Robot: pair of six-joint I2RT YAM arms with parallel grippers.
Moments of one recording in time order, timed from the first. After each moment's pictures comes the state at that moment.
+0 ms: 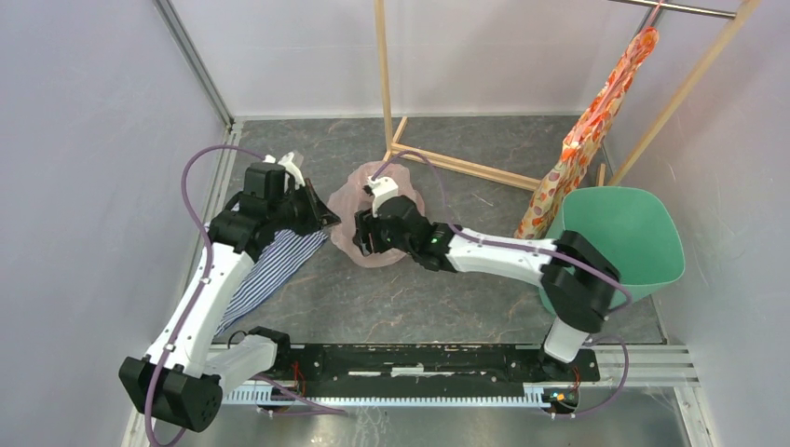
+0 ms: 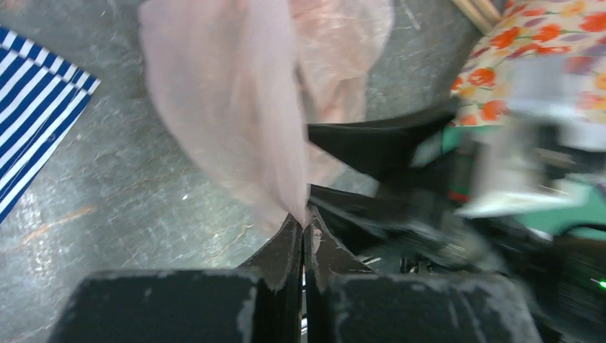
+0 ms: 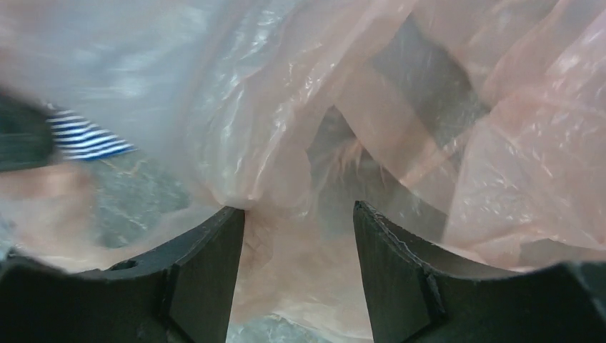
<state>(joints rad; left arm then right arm) -0.26 1.03 1.03 -0.74 0.30 -0.58 1.01 1.66 1.13 0.07 0.17 0.42</state>
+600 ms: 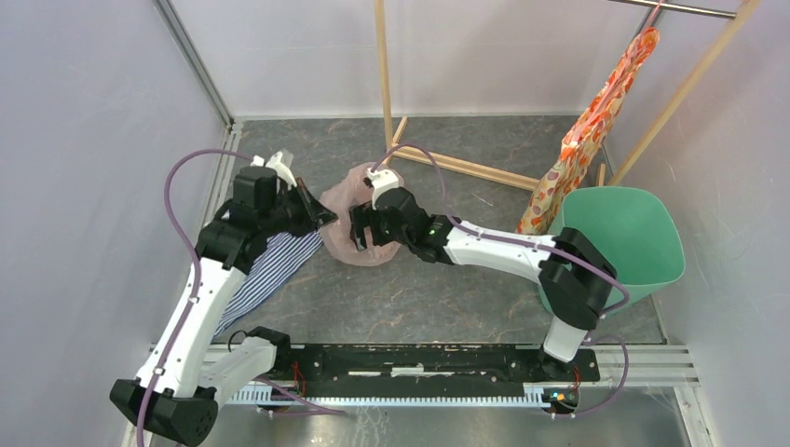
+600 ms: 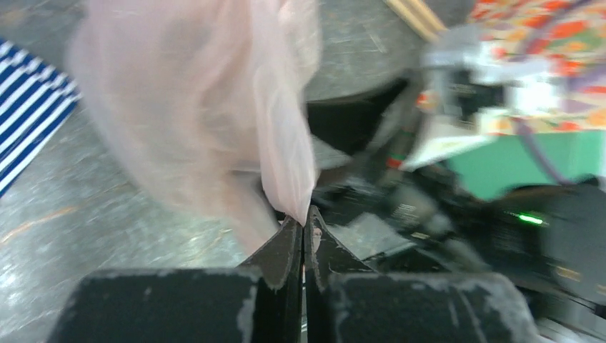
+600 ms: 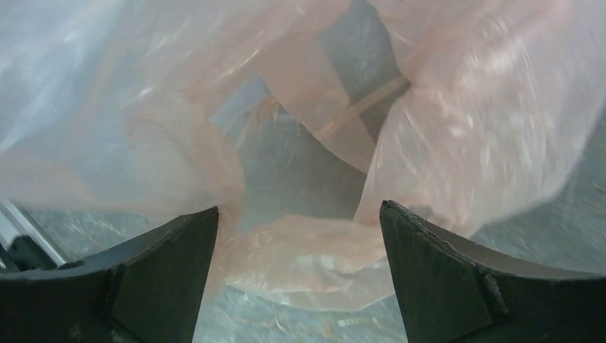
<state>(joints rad) -0.28 0.97 1.13 -0.75 0.29 -0.66 0.99 1.78 1.24 0.02 0.19 0.43</state>
